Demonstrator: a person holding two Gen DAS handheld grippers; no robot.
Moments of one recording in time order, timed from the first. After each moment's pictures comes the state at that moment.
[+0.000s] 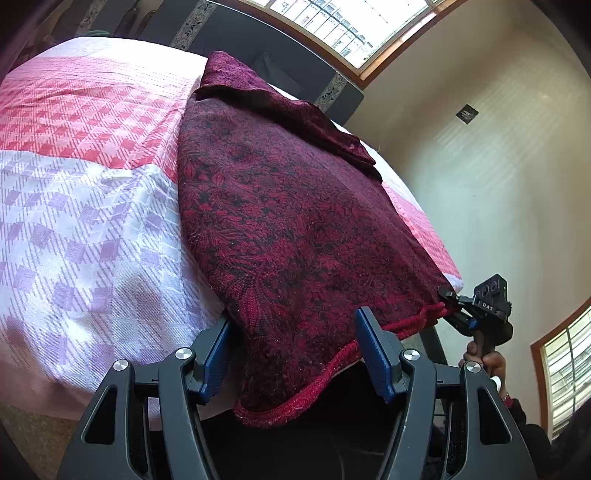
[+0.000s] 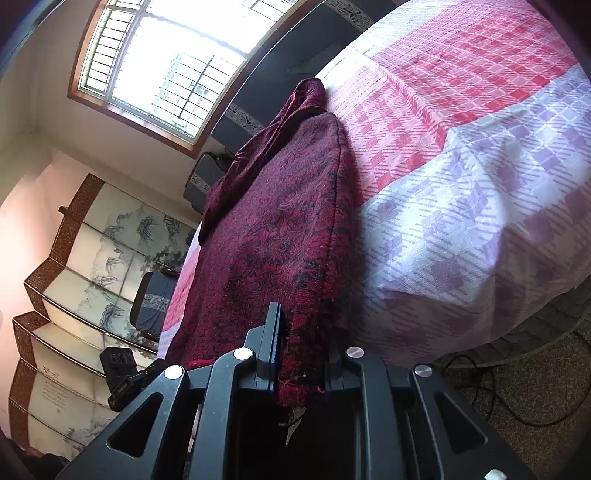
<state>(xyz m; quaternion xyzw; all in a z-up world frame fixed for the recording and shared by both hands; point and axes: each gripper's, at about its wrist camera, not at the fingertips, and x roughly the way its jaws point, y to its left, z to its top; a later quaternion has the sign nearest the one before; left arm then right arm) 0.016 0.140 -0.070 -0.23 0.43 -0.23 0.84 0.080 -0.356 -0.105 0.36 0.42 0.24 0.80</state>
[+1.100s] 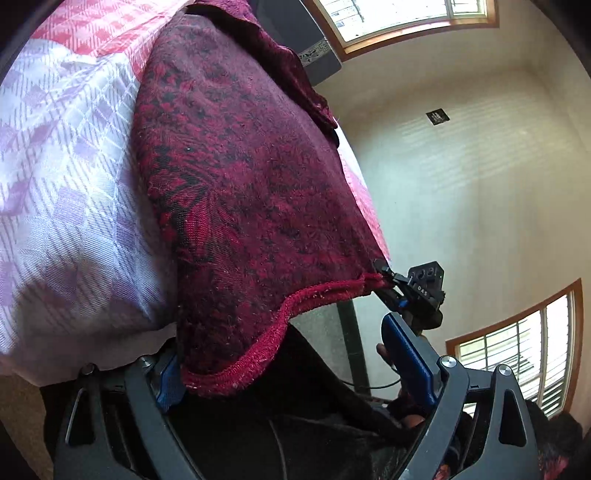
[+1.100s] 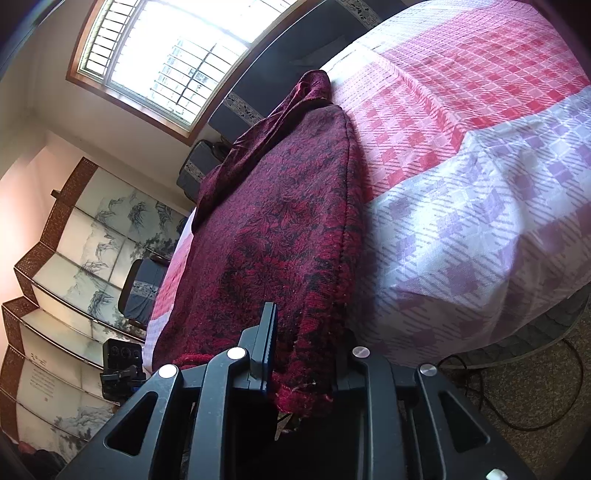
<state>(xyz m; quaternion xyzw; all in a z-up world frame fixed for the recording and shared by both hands) 0.014 0.139 -0.094 -0.35 0.48 -0.34 0.73 0.085 -0.347 -0.099 0.33 0.43 0.24 0.81</state>
